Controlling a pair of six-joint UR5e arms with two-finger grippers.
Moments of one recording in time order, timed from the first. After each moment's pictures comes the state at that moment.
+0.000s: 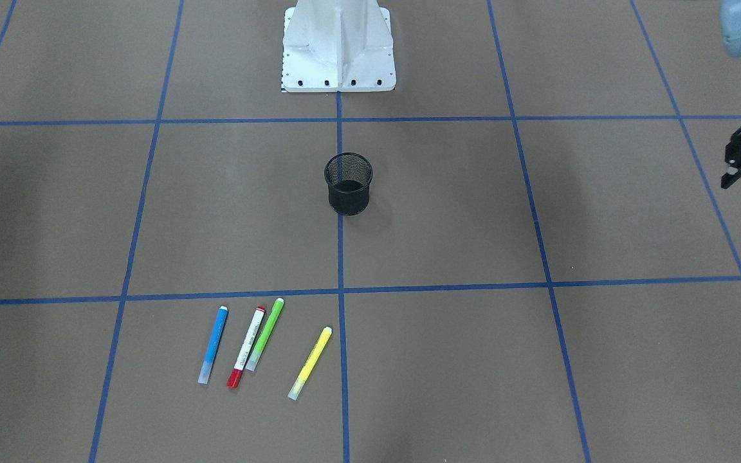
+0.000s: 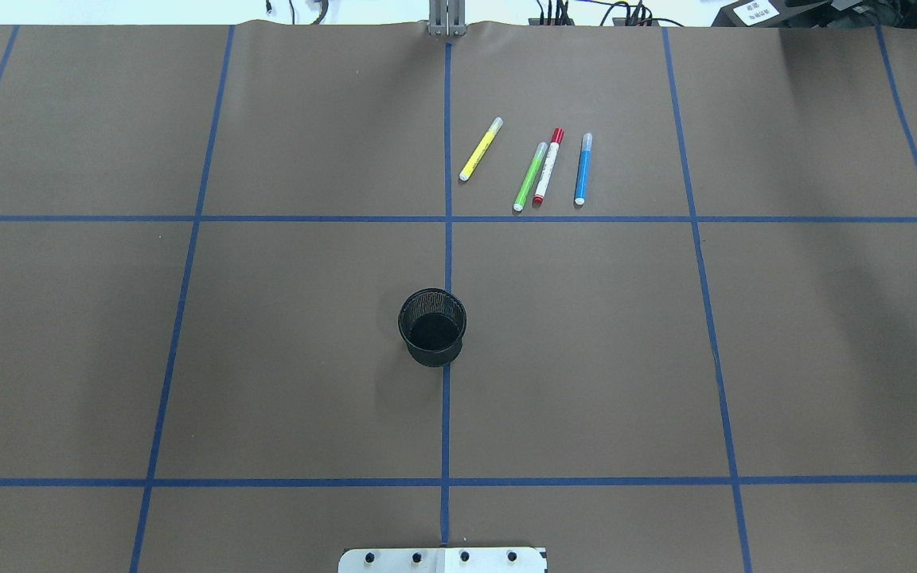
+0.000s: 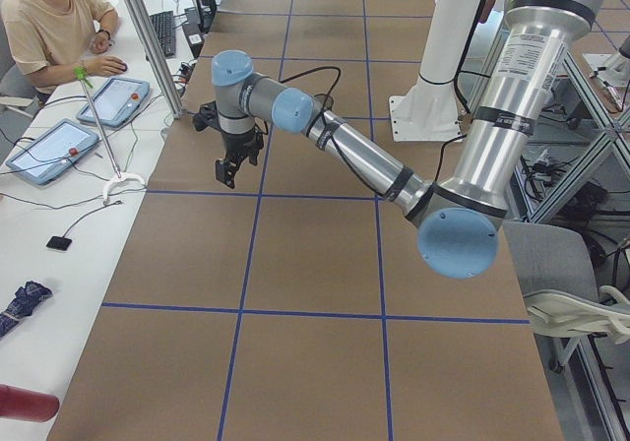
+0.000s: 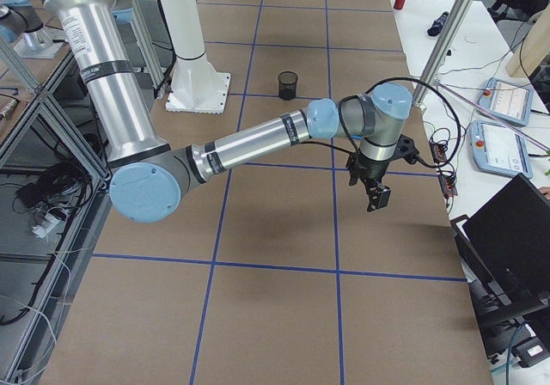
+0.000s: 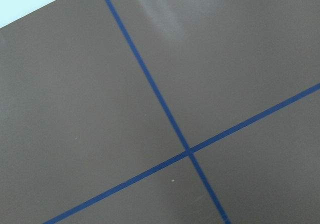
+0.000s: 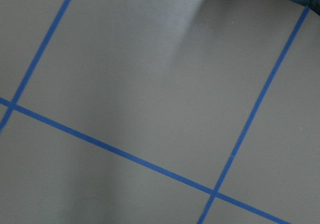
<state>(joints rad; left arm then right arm) -1.40 -1.83 -1.84 -1.35 -2.32 0.15 1.50 -1.28 1.63 -1.84 2.21 -0.30</state>
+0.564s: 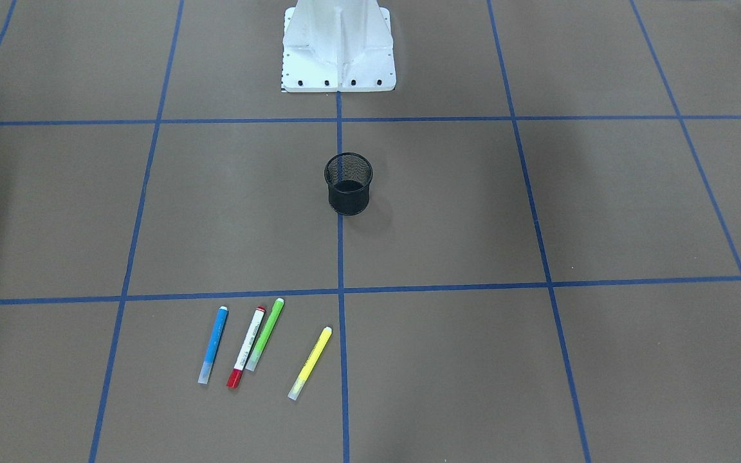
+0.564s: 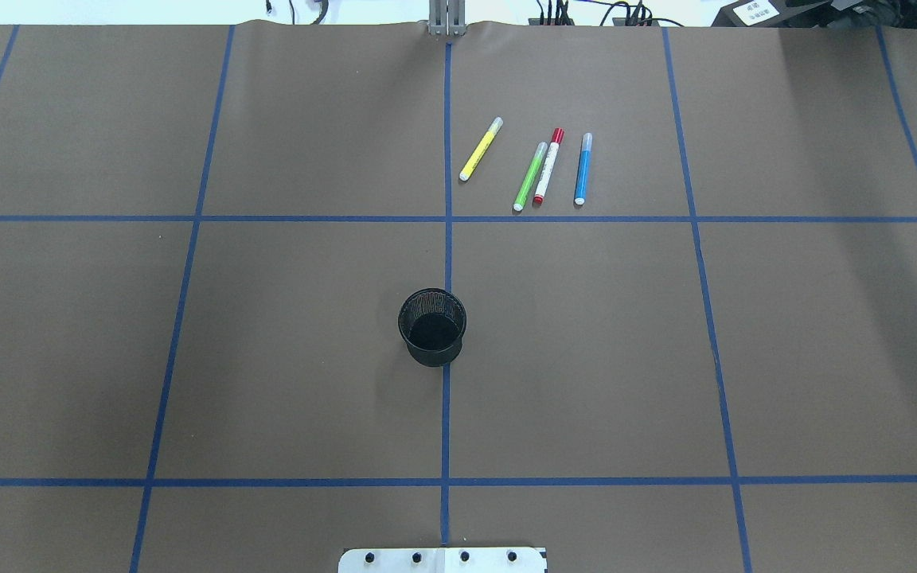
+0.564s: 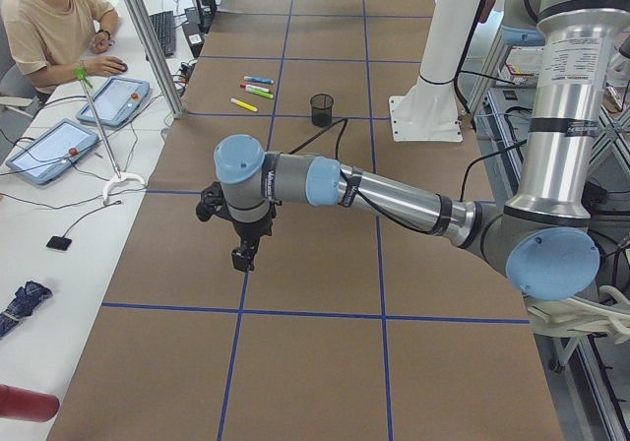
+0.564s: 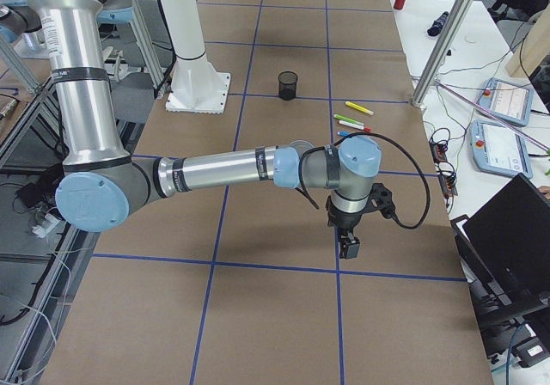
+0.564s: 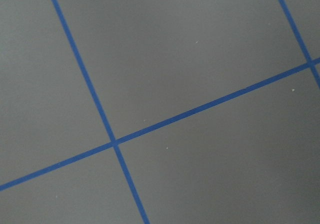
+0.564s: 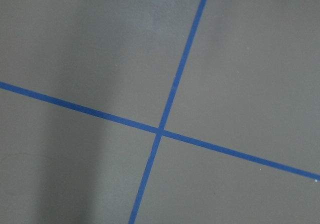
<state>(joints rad) -1.59 -1.62 -1.77 -1.36 -2.36 0.26 1.58 -1.45 1.61 -1.71 2.22 -0.22</state>
